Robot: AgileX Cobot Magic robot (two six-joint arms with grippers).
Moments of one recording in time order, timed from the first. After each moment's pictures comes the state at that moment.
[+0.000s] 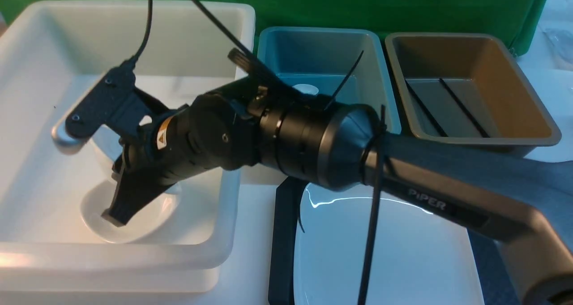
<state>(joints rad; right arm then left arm) 0.97 2.16 -1.88 0.24 0.40 -0.44 0.18 0.85 -1.12 -0.23 1.03 0.18</state>
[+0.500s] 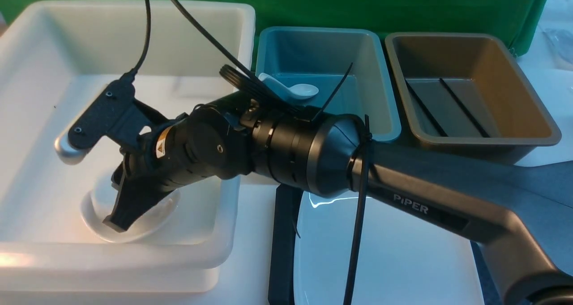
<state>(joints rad) 0.97 2.19 -1.88 0.25 0.37 -0.46 0.18 0.85 -1.12 -0.23 1.03 0.18</state>
